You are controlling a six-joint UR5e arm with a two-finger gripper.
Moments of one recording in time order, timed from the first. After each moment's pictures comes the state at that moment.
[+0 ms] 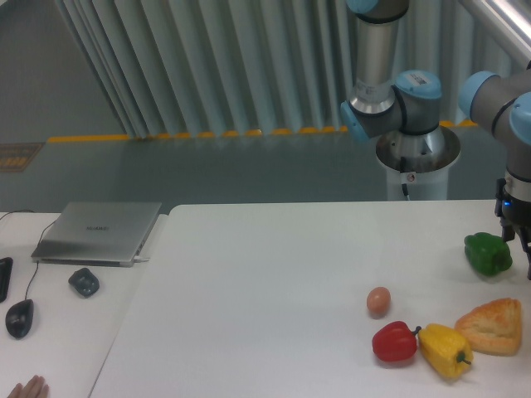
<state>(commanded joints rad) 2.58 -1.84 -1.54 -1.28 1.58 1.71</state>
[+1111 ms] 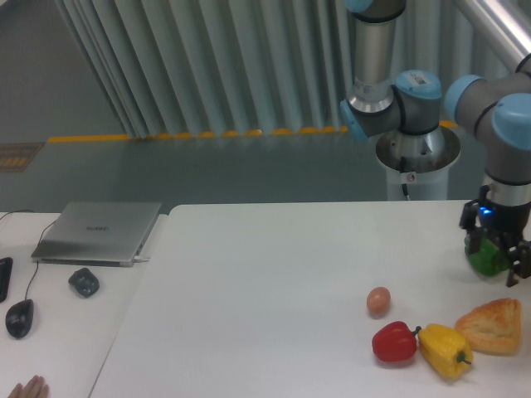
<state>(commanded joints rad) 2.44 -1.89 -1.56 -1.18 1.49 1.19</state>
